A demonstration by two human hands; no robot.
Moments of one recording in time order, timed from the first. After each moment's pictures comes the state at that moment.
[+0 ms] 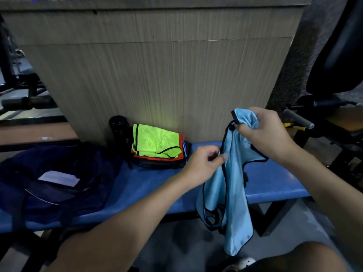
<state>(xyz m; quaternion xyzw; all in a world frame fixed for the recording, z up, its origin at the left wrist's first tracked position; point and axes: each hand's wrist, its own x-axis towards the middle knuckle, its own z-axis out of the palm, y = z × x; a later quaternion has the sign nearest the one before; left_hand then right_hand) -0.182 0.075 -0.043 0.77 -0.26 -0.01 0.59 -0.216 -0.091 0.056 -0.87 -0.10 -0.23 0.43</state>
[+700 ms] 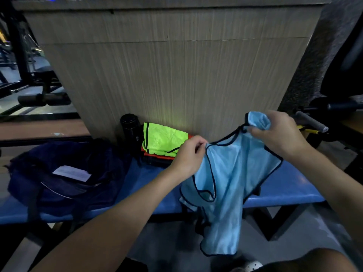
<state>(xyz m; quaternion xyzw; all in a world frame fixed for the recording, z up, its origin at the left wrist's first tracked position) -0.165 0.124 -0.034 0.83 -0.18 0.09 0.52 -0.206 -0.093 0.056 -0.92 0.00 -0.23 0.30</state>
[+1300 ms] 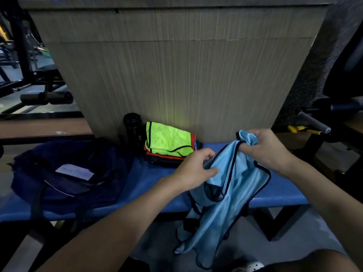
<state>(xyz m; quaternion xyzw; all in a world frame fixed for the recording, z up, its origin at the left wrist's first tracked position) -0.191 0.136 -0.040 0.84 -0.24 -0.03 0.49 -0.211 -0.068 0.025 -0.87 -0.06 -0.08 0.49</state>
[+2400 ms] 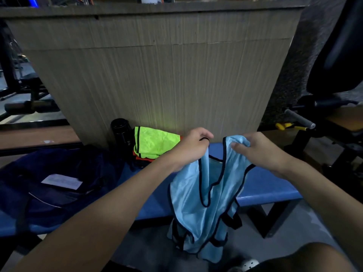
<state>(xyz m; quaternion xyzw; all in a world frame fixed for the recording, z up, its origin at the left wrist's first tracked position) -0.179 0.104 0.025 0.83 -0.18 -0.07 0.52 -0.216 -0.092 0.024 -0.87 -0.05 -0.04 0.48</state>
